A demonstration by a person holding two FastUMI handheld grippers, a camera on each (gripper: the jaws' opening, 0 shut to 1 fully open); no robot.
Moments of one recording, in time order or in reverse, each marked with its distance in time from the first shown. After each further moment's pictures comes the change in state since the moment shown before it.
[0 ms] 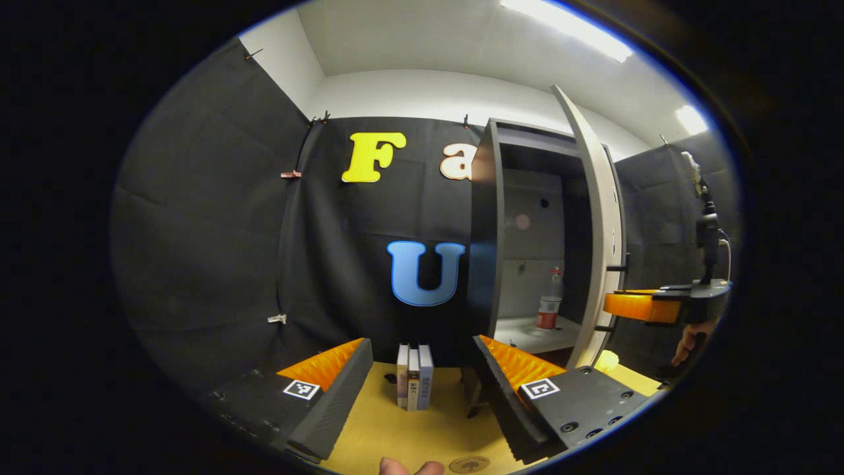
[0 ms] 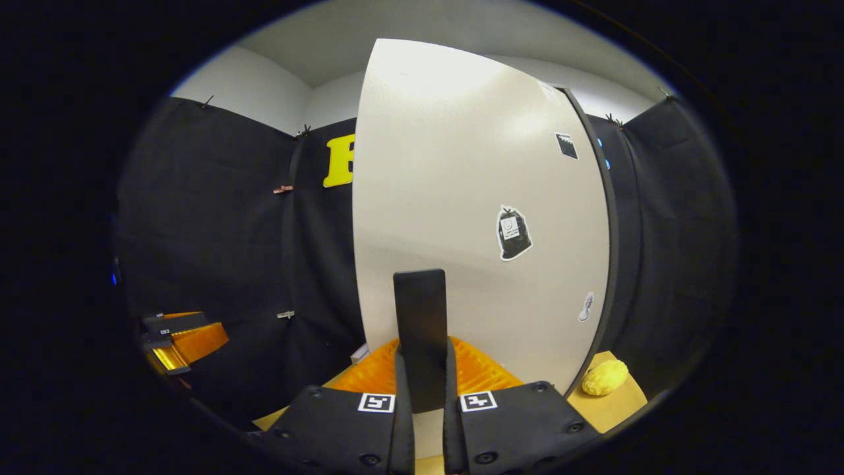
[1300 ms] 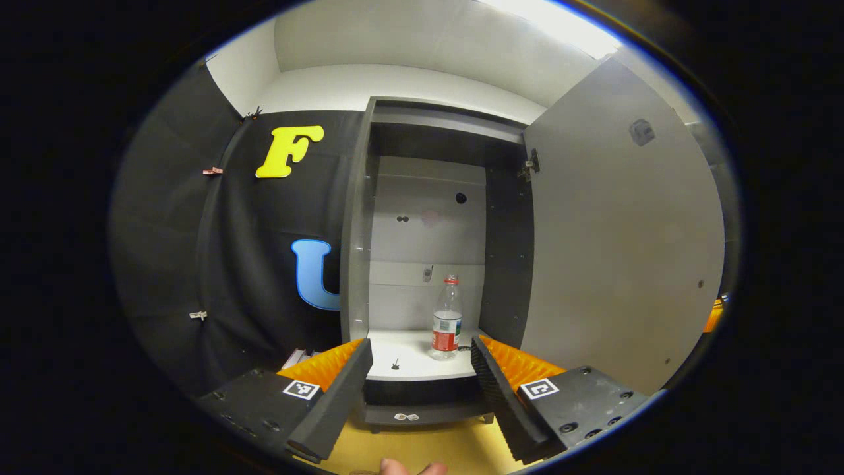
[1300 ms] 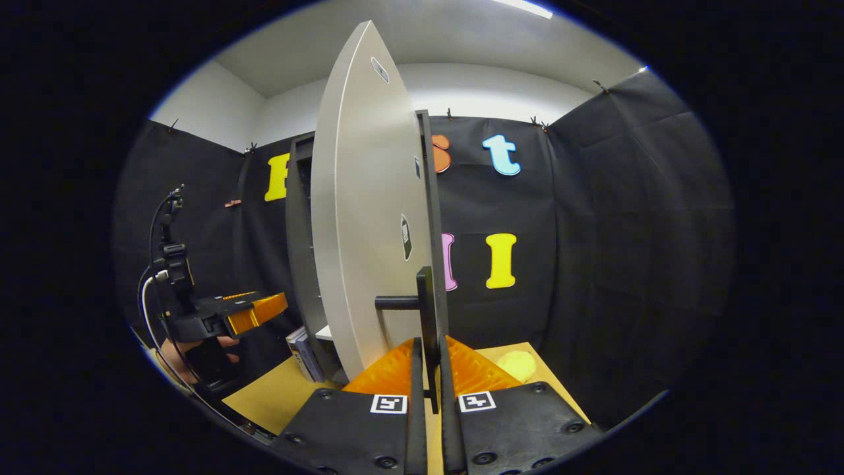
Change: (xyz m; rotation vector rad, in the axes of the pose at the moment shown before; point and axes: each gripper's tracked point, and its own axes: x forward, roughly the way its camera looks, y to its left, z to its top) left arm 0.074 -0.238 -0.003 -0.001 0.000 -0.195; right arm -0.126 -0.188 0.022 0.033 -0.027 -0.238
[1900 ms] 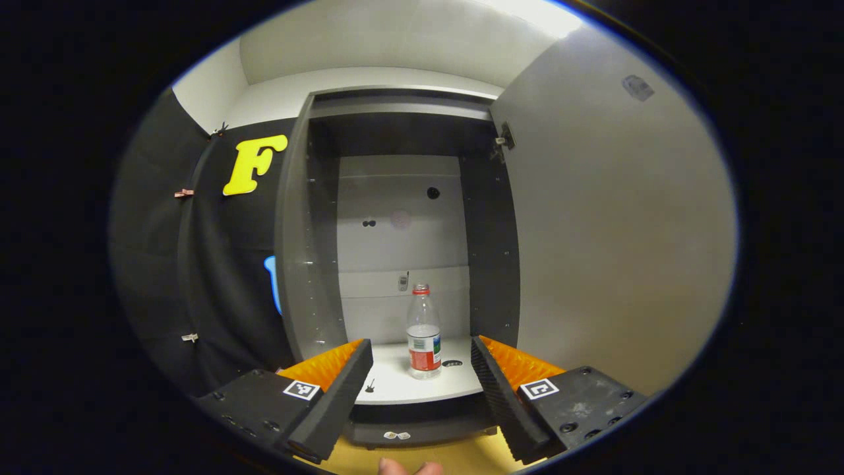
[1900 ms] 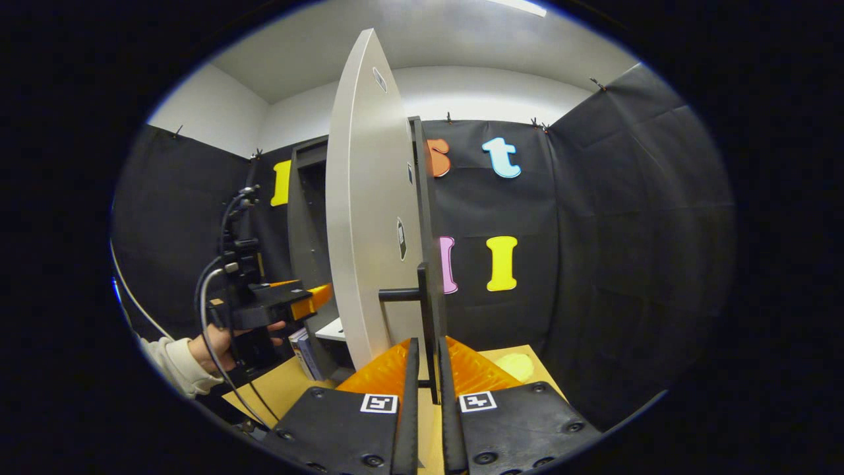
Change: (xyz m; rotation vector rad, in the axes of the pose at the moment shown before) left arm 0.085 -0.059 0.001 0.113 -0.006 -0.027; right arm -0.014 -0.013 0.000 0.020 -0.008 0.092
